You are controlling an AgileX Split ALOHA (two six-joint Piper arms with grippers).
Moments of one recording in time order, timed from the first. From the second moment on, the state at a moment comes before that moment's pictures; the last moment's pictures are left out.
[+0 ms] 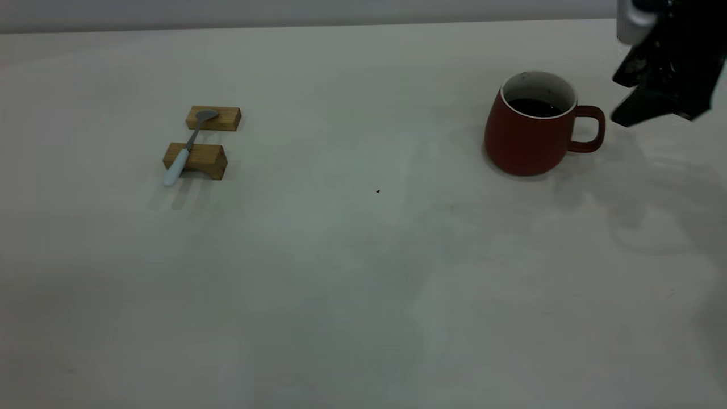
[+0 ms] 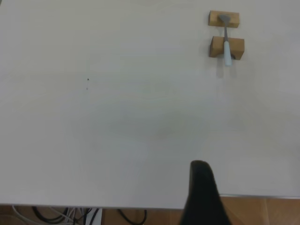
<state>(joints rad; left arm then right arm) -0.01 -0.02 -0.49 0.04 1.13 -0.06 -0.05 2.15 -1.15 0.86 0.43 -2.12</state>
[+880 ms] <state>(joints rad) -0.01 -0.02 -0.49 0.04 1.13 -0.06 -0.07 2.35 -1.32 0.89 0.44 -2.13</state>
